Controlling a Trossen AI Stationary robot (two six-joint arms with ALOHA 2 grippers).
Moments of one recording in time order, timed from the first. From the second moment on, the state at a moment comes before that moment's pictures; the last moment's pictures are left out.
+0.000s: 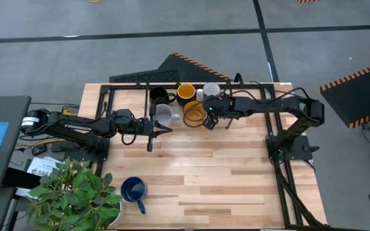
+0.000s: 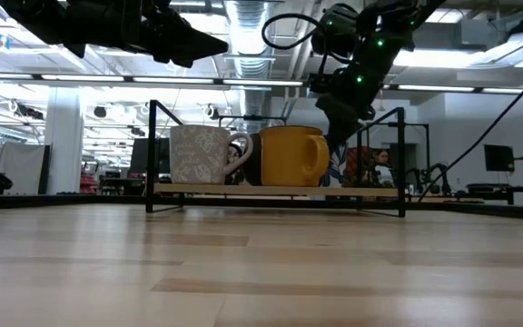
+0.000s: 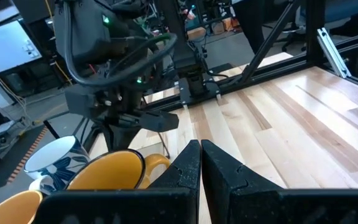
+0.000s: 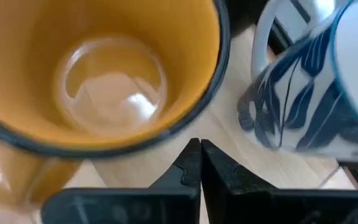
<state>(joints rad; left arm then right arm) 0.10 1.13 0.51 0.59 0.08 0.32 -0.27 1.58 1.08 -0.48 0.35 0.13</state>
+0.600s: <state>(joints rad) 0.10 1.13 0.51 0.59 0.06 0.32 -0.26 1.54 1.08 -0.42 0.36 0.08</state>
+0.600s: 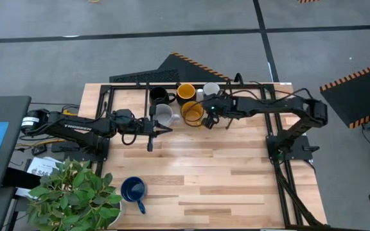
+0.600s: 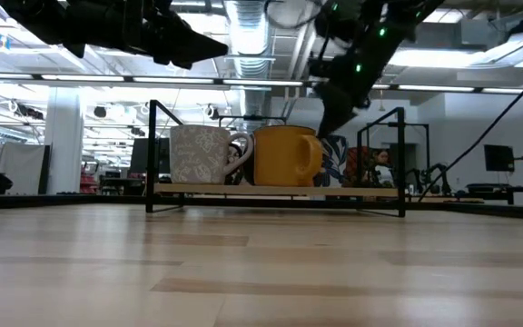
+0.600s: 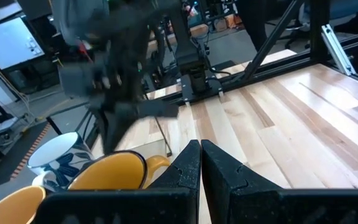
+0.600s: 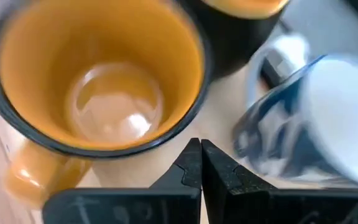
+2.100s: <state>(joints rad) -0.63 1.23 0.95 -0.37 -0.40 0.13 0.16 1.05 0.57 0.42 0.37 -0.05</state>
